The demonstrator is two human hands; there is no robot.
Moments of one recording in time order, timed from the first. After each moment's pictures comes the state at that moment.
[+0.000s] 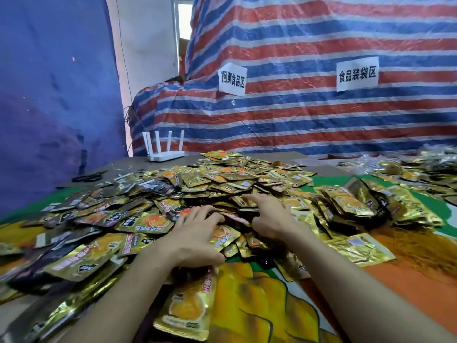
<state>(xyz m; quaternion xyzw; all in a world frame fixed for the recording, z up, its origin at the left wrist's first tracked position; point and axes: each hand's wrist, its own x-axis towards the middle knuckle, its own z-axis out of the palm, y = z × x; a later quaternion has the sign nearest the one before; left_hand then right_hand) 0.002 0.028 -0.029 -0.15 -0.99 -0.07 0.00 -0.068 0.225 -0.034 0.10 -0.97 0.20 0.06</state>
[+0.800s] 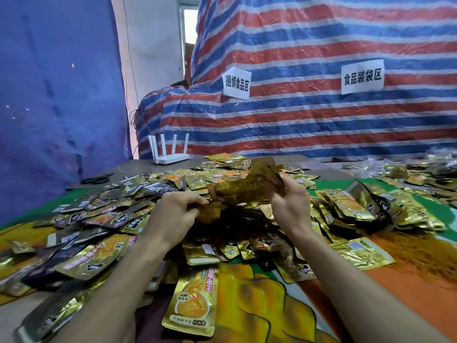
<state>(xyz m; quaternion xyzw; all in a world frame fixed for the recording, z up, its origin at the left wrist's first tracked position) -0.003 -0.003 -0.019 -0.12 -0.89 -0.30 0.31 -0.052 0.240 -0.029 0.12 -0.78 0.48 0.37</state>
